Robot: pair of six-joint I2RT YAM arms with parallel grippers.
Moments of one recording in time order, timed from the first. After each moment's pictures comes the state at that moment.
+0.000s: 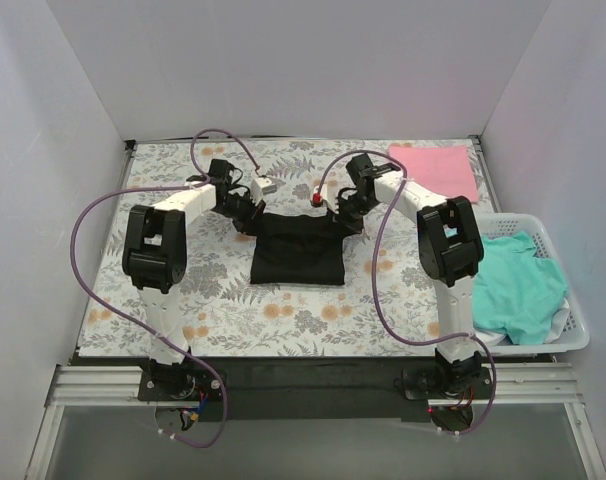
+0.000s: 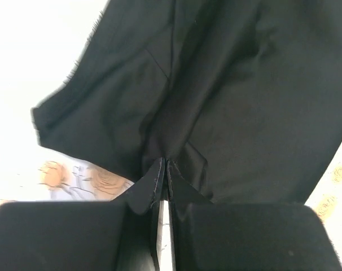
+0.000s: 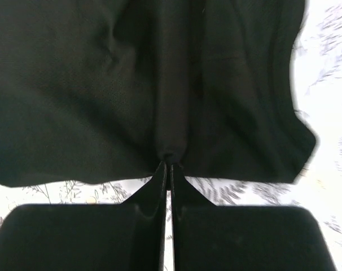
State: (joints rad) left arm -0.20 2.04 1.47 -0.65 0.75 0.66; right arm 0.43 2.13 1.68 -0.87 -0.62 -1.02
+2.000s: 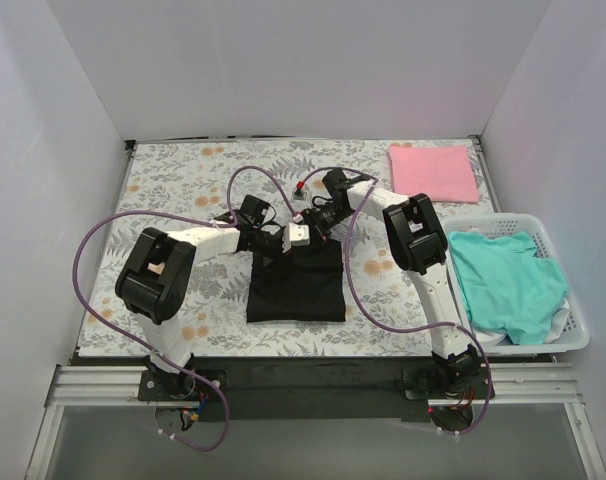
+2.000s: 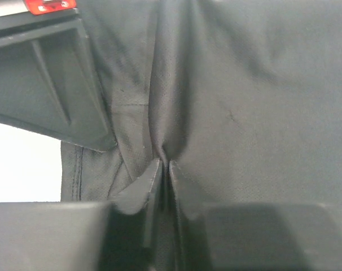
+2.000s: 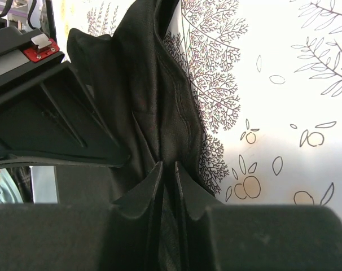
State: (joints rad) left arm -0.47 1.81 1.03 -0.27 0.79 0.82; right arm 0.51 2.45 1.87 -0.78 -1.11 -0.32
